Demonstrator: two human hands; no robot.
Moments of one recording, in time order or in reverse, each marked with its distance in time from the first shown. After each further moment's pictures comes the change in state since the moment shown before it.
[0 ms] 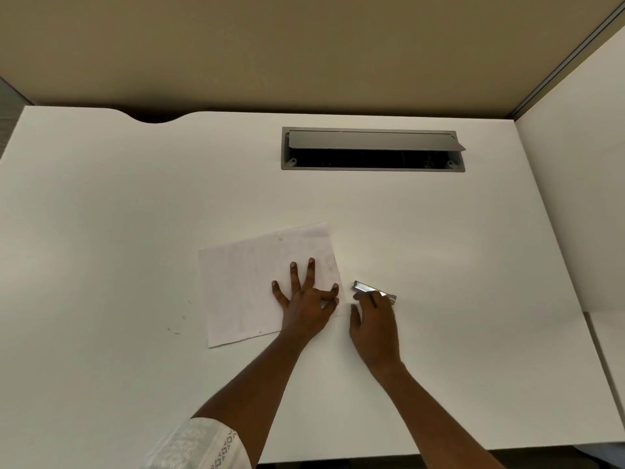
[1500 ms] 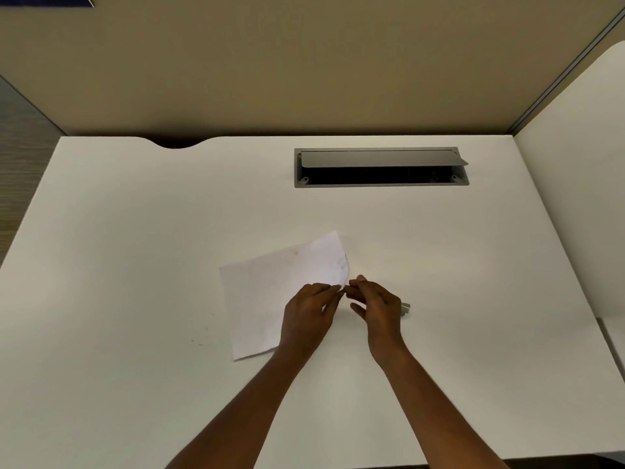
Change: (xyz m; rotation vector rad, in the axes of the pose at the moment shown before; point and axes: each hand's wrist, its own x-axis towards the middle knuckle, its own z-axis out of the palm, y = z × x) left_hand -0.030 -0.011 -0.046 -0.206 0.613 0.376; right_hand 0.034 -0.078 -0.043 1.253 -0.044 0.711
